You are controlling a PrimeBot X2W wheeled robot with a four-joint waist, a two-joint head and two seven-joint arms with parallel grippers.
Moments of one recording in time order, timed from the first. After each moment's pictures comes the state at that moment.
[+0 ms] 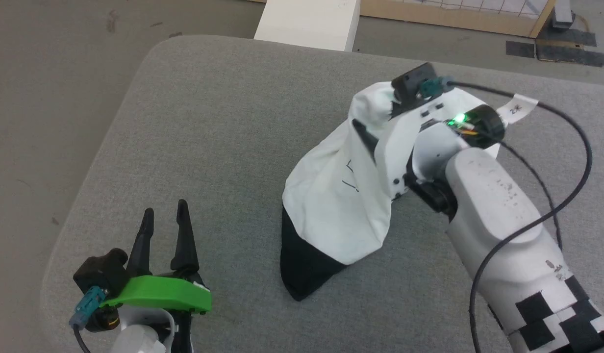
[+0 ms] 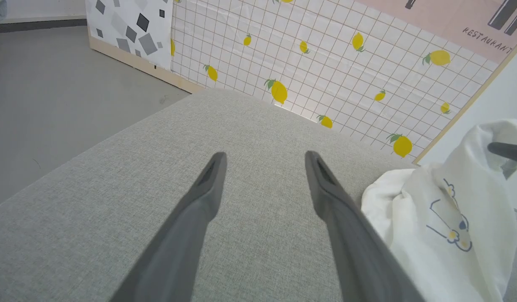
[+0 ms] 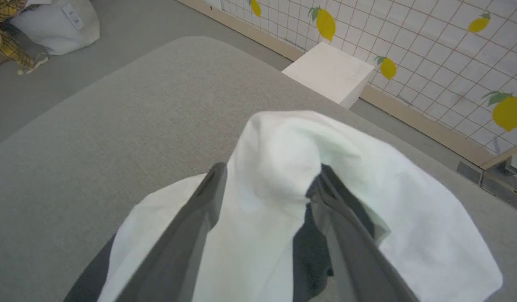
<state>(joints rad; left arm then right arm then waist) -0.08 0.05 -0.03 0.12 -0.42 -0.02 -0.26 -0.79 -0.05 0.35 0.62 0.23 0.13 0.38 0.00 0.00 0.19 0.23</state>
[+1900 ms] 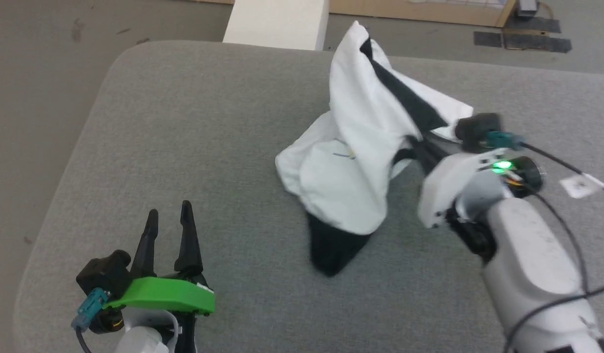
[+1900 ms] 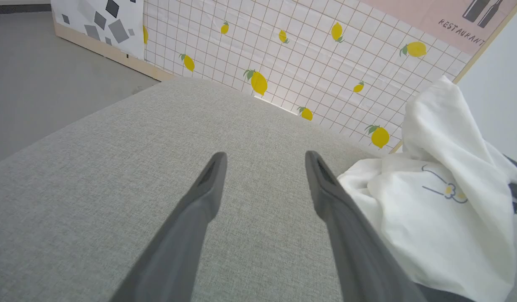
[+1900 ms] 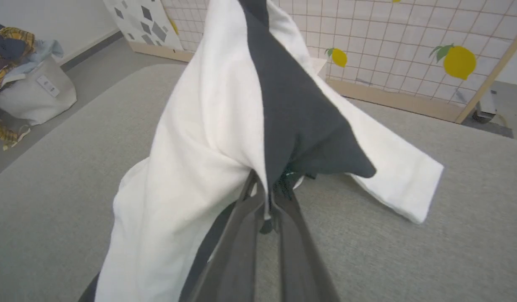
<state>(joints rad) -0.07 0.05 -0.06 0.11 -0.45 -0.01 -0.26 -0.57 -0.07 0.18 0.52 0.23 0.13 0.17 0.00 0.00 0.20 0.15</state>
